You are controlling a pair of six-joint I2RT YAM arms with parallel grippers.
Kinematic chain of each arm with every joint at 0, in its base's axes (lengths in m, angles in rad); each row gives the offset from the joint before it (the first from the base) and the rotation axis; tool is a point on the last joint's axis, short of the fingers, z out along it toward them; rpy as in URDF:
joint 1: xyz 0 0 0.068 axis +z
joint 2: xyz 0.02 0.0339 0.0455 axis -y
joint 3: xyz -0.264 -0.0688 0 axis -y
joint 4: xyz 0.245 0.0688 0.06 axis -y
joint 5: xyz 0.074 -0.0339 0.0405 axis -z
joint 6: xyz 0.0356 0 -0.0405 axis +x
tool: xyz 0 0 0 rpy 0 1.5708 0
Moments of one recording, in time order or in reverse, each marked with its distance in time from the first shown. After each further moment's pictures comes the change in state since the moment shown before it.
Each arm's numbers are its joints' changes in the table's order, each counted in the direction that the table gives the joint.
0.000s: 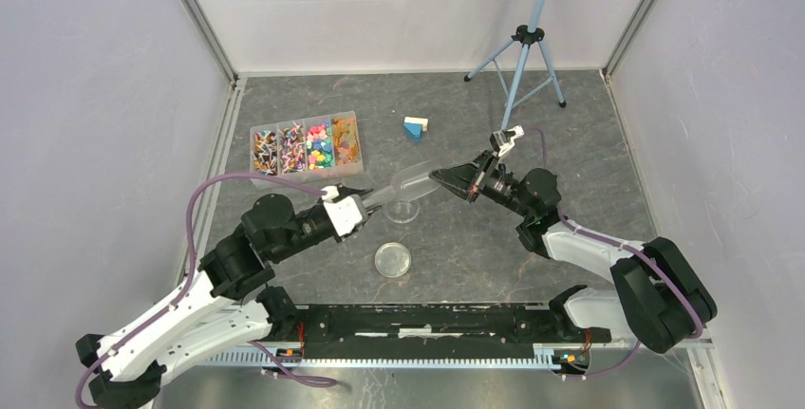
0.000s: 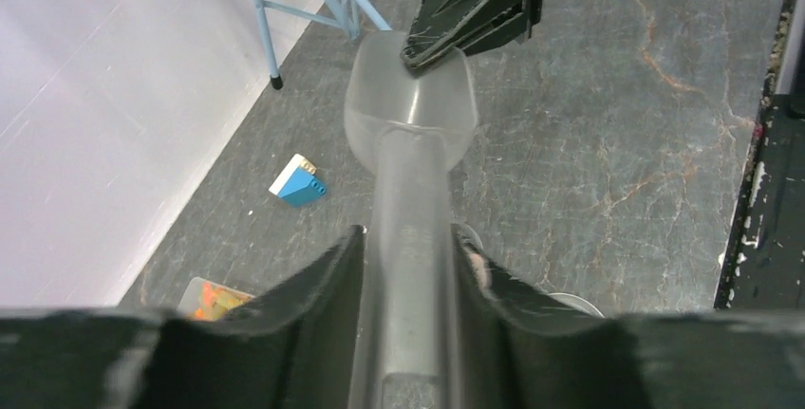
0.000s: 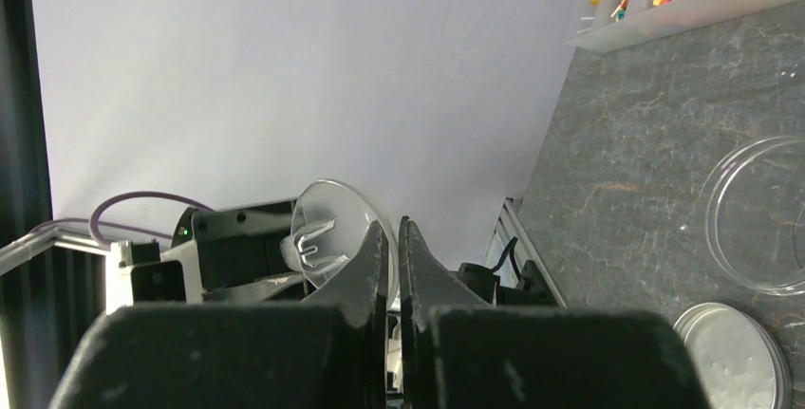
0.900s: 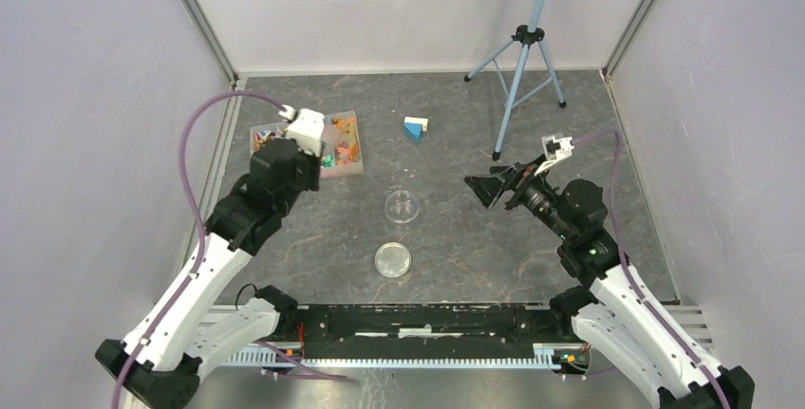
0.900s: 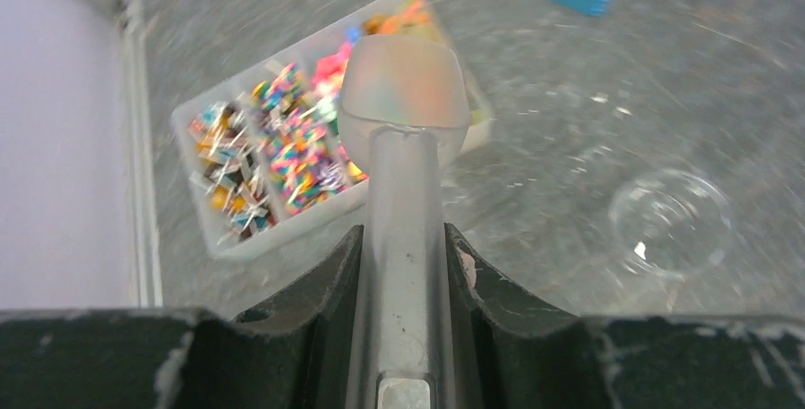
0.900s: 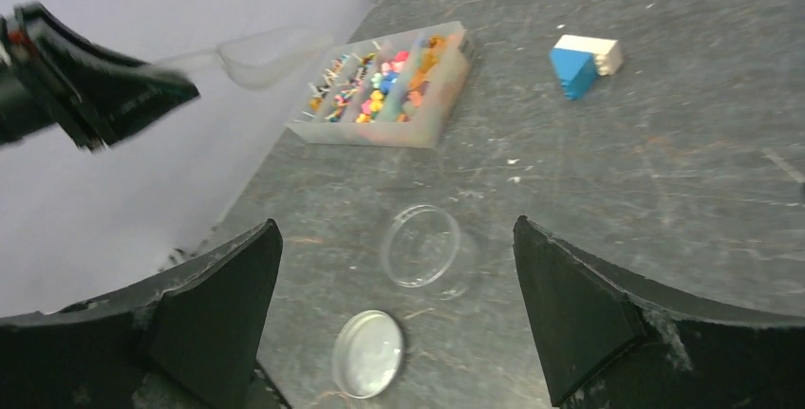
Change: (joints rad) left arm 0.302 -0.251 0.221 -0.262 -0.434 -0.338; right arm -0.075 0.586 0.071 -0.837 0.288 -0.840
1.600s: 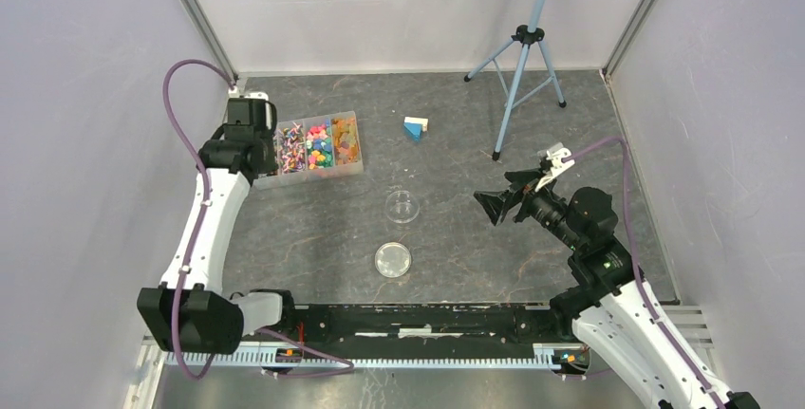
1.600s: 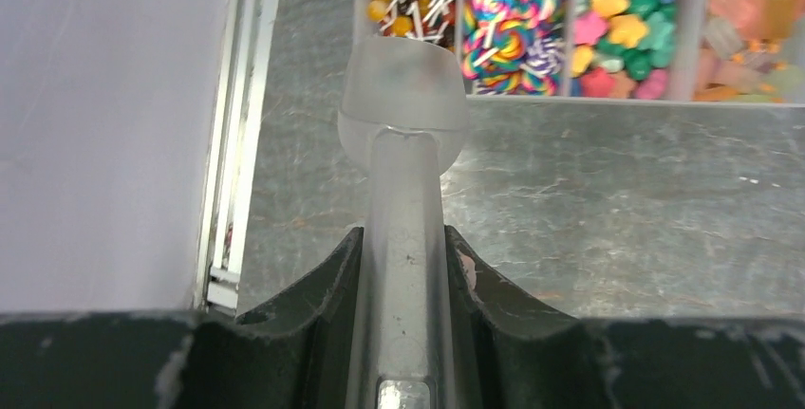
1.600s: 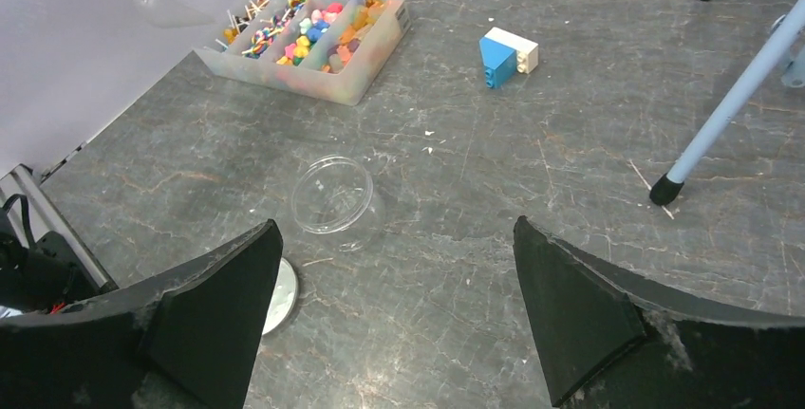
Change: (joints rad) left arm 0.534 -0.347 0.240 -0.314 -0.003 -0.154; right arm 0.000 0.140 0.042 -0.273 0.013 -0.384
